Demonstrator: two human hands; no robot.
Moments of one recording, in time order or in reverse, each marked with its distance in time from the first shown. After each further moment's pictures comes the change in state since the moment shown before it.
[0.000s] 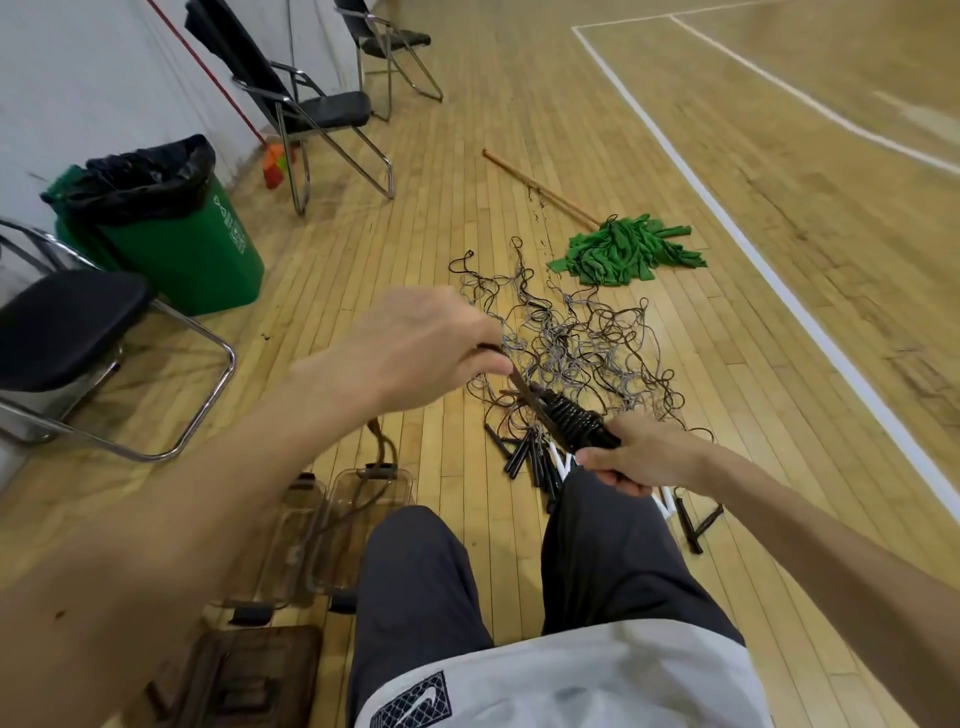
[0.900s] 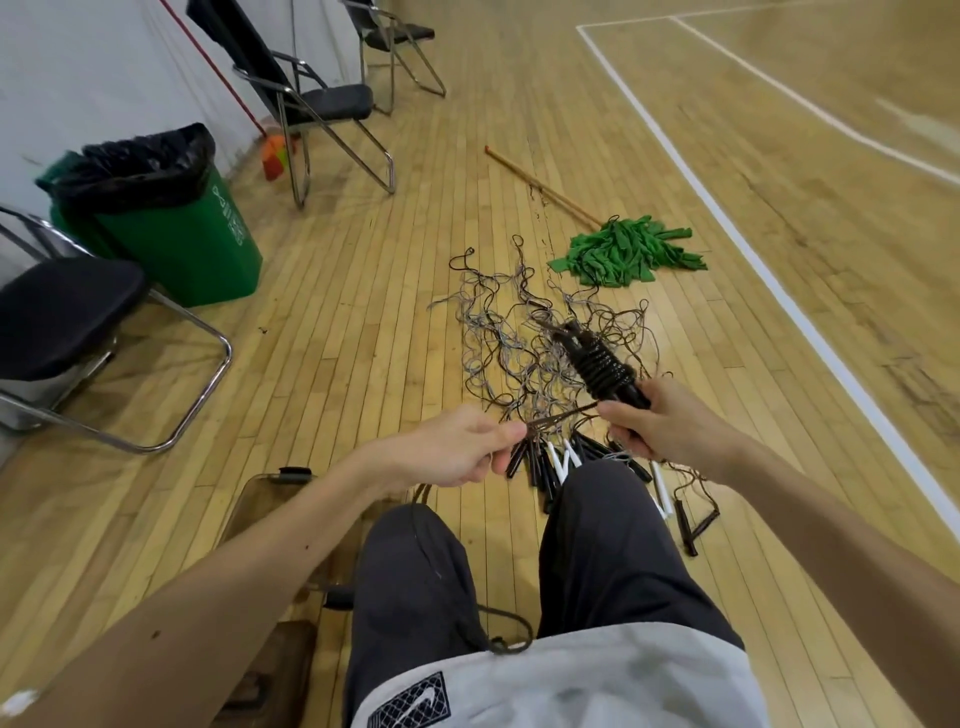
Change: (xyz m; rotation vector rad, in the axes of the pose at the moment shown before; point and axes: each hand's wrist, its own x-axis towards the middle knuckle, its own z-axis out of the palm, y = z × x) left_hand -0.027 0.029 0.077 -1.152 -0.482 -0.525; right_hand -0.008 -0.004 -0.015 0.251 0.246 -0.139
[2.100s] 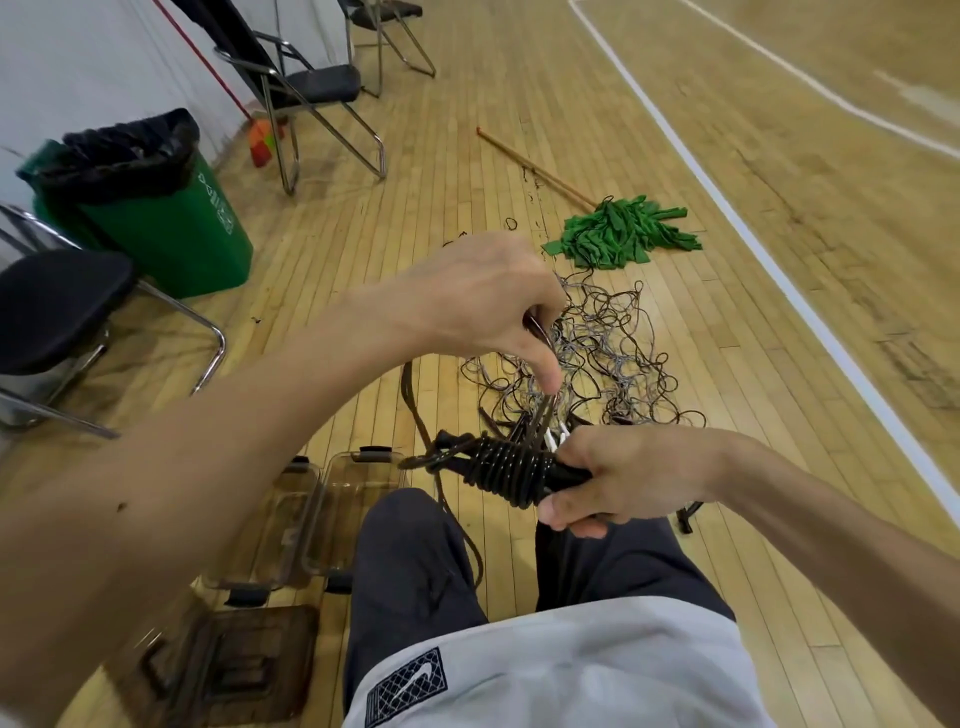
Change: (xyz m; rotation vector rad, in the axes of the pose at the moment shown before) left_hand -0.008 0.111 -0.047 1.050 0.290 0.626; right_hand -0.053 -0.063 0.029 -0.404 -0.673 -0.028
